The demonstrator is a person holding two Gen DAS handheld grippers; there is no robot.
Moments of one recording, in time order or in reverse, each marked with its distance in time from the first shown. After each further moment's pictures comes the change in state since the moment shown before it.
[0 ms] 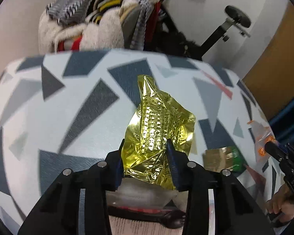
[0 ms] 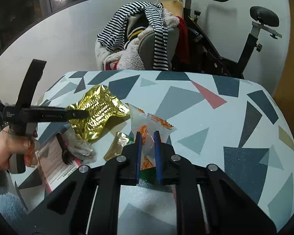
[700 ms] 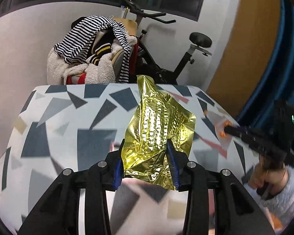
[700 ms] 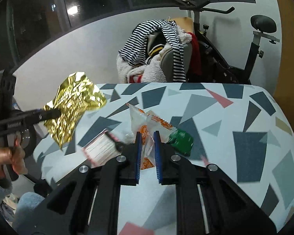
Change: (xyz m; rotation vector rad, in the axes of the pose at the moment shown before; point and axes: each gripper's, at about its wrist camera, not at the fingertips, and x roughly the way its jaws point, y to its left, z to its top) left arm -0.205 -0.026 -0.115 0.109 -0.222 -0.063; right arm -0.105 0.055 -0.031 0.038 -0.089 0.120
